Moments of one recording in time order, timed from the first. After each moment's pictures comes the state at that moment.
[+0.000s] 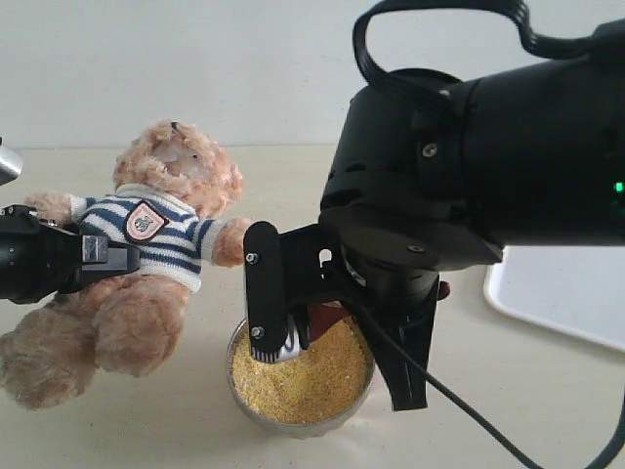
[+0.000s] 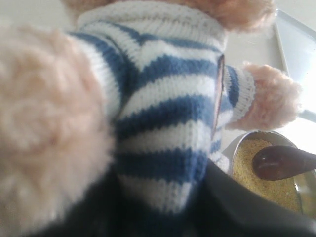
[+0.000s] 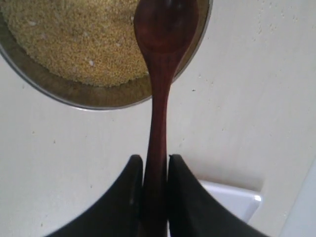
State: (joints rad) left arm -0.03 1.44 -0.55 -1.62 0.56 1.52; right arm 1.03 1.64 -1.12 -0.53 0.96 -0.39
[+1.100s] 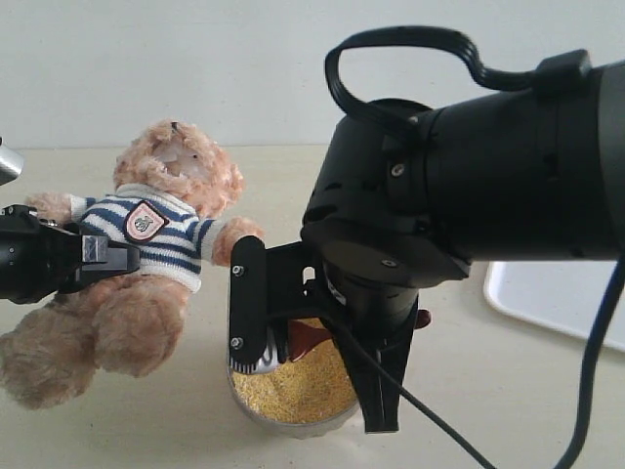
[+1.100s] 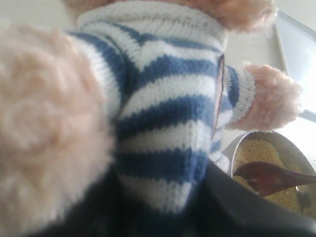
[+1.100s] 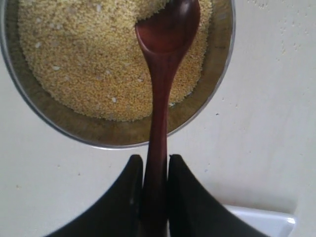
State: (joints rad) left arm -0.03 1.44 -0.55 -1.62 0.56 1.52; right arm 1.03 1.69 -1.12 -0.45 0.91 -0.36
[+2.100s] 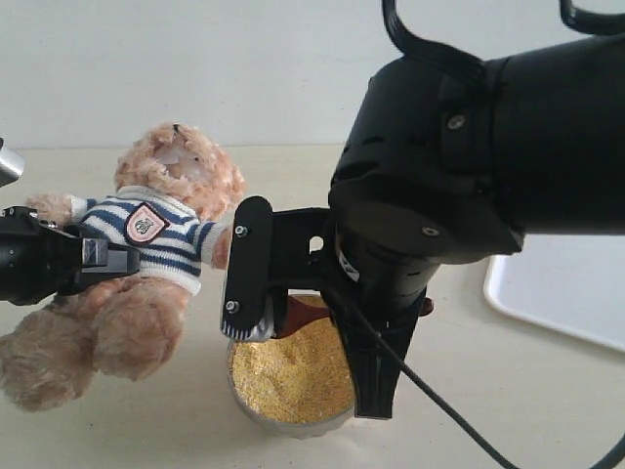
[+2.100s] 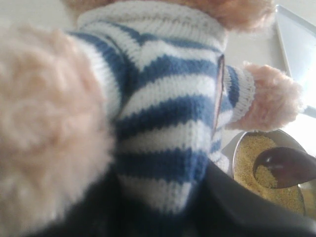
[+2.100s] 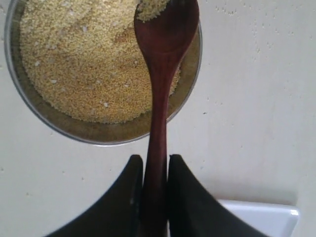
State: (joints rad) left arm -0.03 1.44 -0.55 -1.61 0.56 1.52; right arm 1.03 1.61 -1.12 -0.44 0.90 -0.29
